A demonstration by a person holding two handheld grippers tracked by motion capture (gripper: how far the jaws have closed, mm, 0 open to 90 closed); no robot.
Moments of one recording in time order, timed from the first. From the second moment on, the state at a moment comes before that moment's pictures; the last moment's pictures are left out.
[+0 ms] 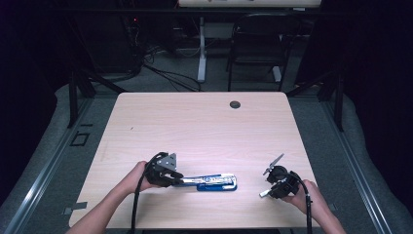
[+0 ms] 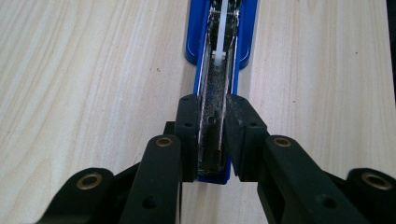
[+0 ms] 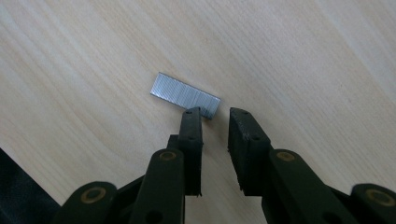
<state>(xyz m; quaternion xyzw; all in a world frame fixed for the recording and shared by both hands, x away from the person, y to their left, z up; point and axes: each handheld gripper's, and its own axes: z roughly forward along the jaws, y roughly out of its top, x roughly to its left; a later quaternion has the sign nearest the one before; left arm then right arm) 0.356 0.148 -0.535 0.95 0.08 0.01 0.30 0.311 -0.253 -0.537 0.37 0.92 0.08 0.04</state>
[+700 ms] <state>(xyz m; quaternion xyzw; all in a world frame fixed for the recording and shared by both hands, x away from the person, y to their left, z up) 0.356 0.148 -0.536 0.95 0.07 0.01 0.30 0.310 -0.246 -0.541 0.35 0.93 0.06 0.04</state>
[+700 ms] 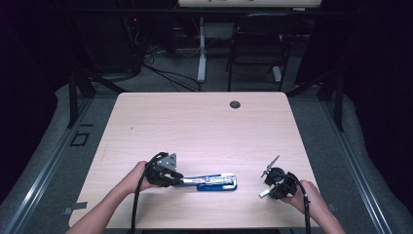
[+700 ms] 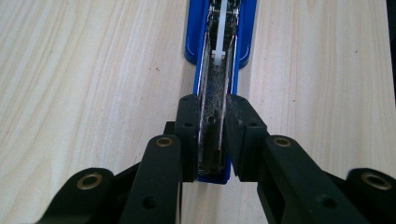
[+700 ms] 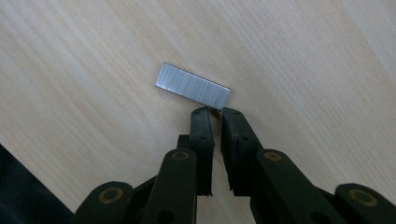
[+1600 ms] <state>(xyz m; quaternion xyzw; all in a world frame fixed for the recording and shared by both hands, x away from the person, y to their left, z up) 0.356 0.146 -0.536 0.95 0.07 0.01 0.30 0.326 -0.229 -0.543 0.34 0.93 0.07 0.07</state>
